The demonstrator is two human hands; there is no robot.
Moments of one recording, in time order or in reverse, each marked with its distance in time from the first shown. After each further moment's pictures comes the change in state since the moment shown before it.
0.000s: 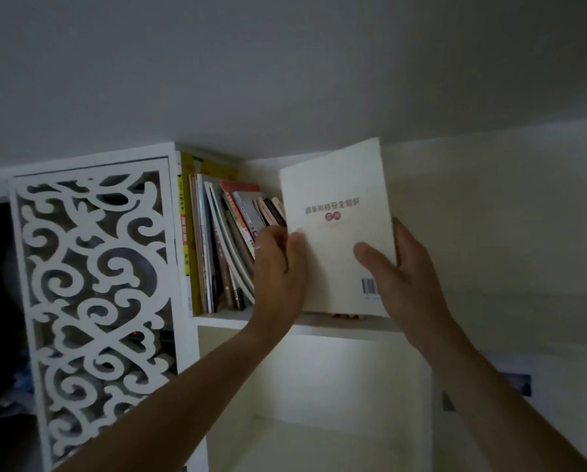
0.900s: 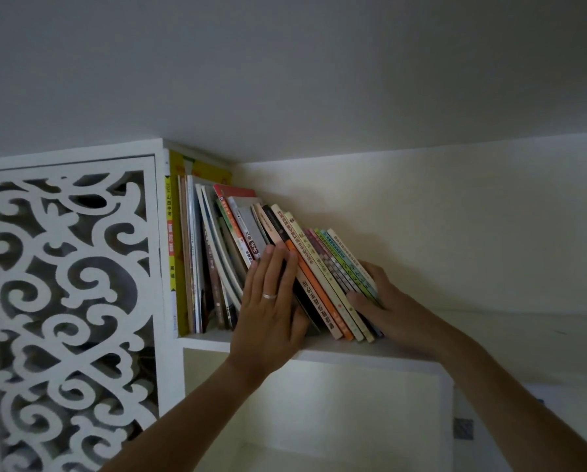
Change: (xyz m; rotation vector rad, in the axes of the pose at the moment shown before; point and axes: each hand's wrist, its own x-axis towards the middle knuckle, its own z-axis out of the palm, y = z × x) left_hand -0.004 -0.099 -0.005 0.699 -0.124 0.584; right_hand 0.037 0.089 -0.008 -0.442 -0.540 0.316
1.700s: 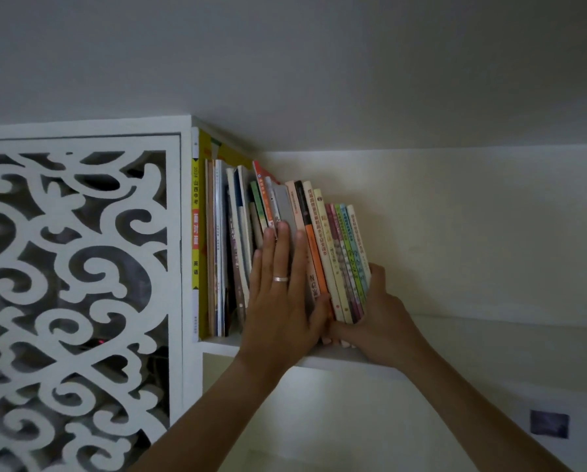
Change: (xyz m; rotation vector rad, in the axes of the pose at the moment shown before) left_hand 0.007 -0.030 -0.006 0.010 -0.010 -0.162; right_hand 0.036 -0.033 0.076 -0.046 0.222 0.004
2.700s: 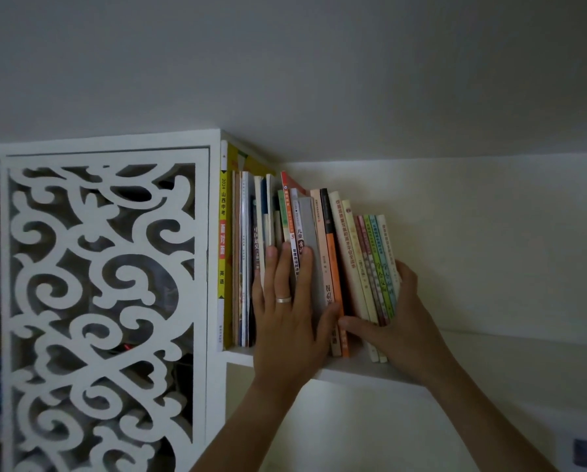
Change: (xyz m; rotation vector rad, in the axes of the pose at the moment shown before) left_hand -0.014 -0.011 0.001 -0.043 0.094 -0.129; right_hand 0.006 -0.003 0.007 0.191 0.128 -0.033
